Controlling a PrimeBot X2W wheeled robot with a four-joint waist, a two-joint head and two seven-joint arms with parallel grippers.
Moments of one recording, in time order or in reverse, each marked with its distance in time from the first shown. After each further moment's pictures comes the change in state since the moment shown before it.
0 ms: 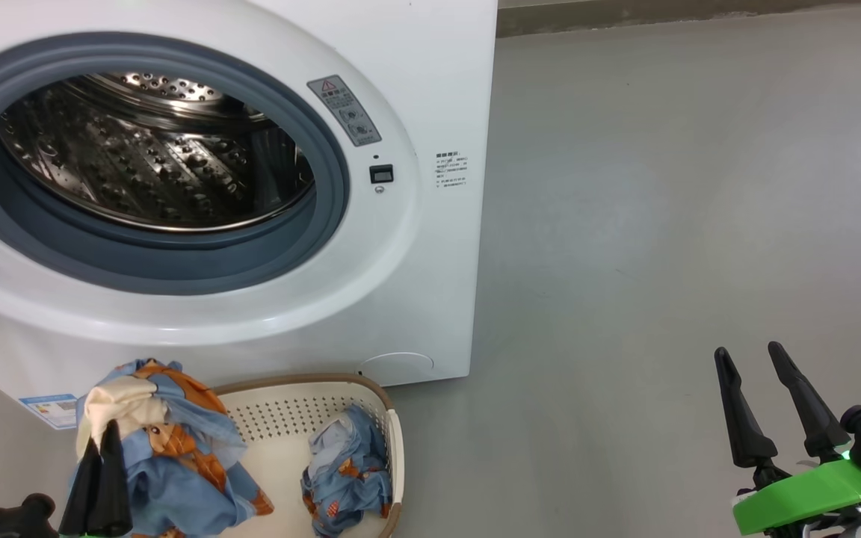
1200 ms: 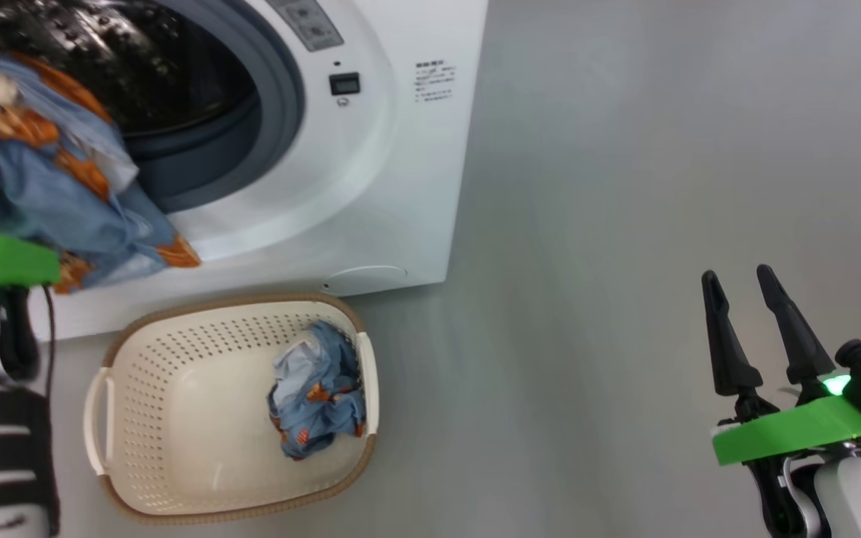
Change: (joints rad) left arm -0.658 0.099 0.050 0.221 0.016 0.000 -0.007; right arm -0.130 0.045 -0.005 -0.022 0.000 0.000 0.000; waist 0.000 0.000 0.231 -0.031
